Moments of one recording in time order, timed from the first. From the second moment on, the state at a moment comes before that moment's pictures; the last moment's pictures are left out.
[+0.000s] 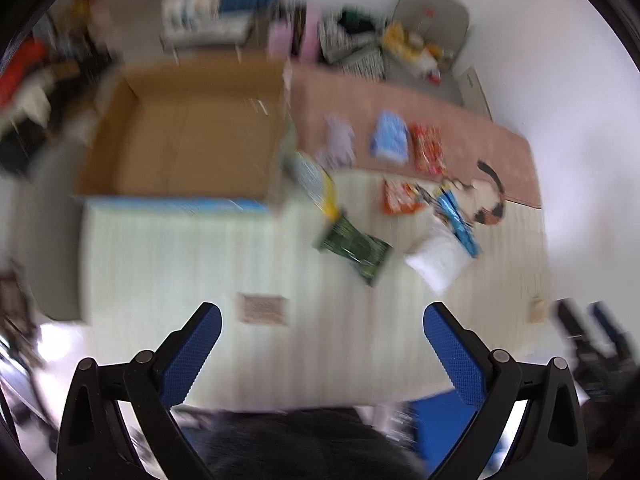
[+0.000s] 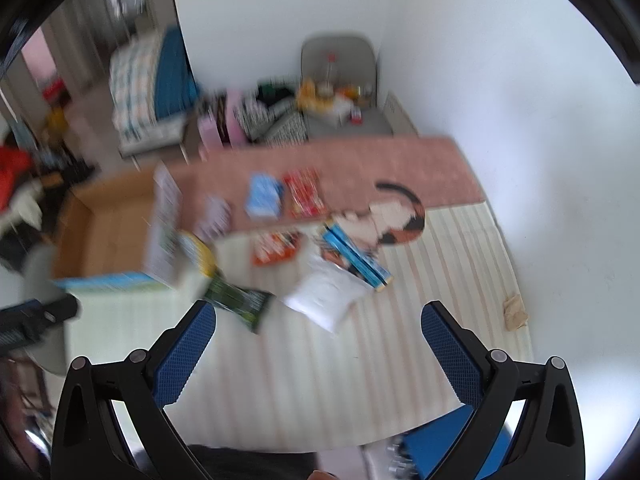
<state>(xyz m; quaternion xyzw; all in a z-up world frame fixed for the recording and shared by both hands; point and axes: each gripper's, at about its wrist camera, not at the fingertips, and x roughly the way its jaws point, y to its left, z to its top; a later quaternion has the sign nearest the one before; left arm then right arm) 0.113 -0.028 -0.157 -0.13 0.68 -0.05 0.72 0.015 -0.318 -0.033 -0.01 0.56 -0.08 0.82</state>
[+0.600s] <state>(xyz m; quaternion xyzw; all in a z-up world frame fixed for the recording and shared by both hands) 0.193 -0.108 -0.400 -0.27 0.81 0.02 0.51 0.121 -0.410 -0.318 0.15 0.75 -0.10 0.64</state>
